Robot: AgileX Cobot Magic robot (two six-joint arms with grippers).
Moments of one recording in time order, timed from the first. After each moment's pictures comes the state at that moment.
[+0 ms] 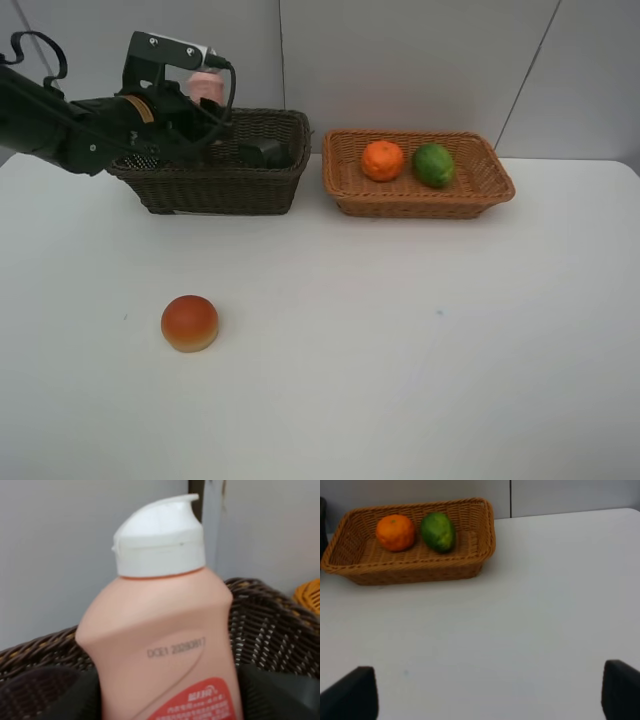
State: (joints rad) left arm -0.25 1.99 -1.00 0.28 -0.69 -0.15; right arm -0.01 0.00 -0.52 -0.03 1.06 0.09
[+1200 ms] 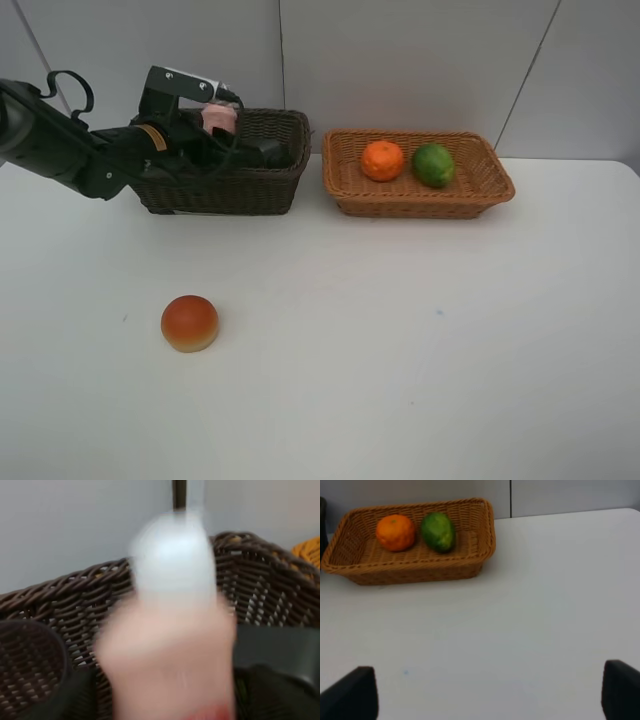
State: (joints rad) left arm -0.25 2.08 -1.00 0.31 -0.72 -0.19; right arm -0.01 0.00 -0.52 -0.03 1.06 0.09
